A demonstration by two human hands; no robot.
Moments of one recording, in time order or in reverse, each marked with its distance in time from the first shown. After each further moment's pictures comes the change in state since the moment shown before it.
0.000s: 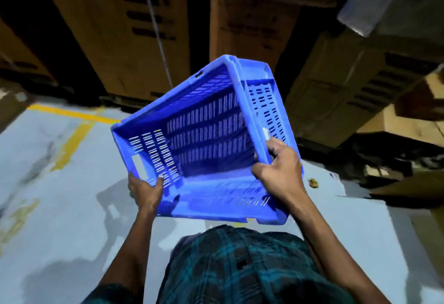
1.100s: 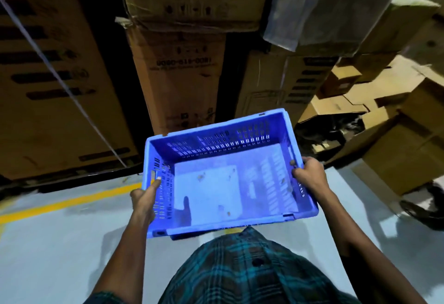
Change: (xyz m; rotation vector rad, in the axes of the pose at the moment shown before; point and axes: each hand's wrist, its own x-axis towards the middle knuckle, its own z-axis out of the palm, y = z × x) left_hand 0.198 0.130 0.138 -0.221 -0.616 -0.129; right_hand 0.116 0.113 -0.011 -0.167 0.363 0.637
